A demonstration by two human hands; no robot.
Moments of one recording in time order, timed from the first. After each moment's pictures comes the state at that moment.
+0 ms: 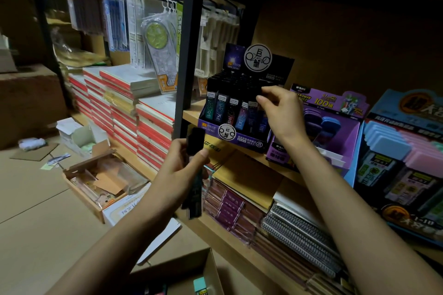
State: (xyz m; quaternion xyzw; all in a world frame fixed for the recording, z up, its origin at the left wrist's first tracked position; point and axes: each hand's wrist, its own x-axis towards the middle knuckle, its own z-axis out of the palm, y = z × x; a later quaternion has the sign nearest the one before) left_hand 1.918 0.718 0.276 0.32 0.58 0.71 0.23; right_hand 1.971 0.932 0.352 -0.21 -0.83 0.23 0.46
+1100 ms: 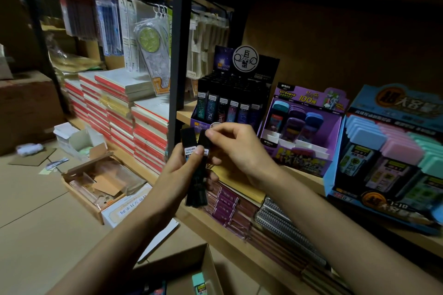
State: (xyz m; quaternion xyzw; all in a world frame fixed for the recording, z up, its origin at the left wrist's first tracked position) left_hand 1.933 0.724 0.274 0.34 0.52 0.73 0.28; right_hand 2.005 0.843 0.332 -0.16 -0.80 0.54 0.22
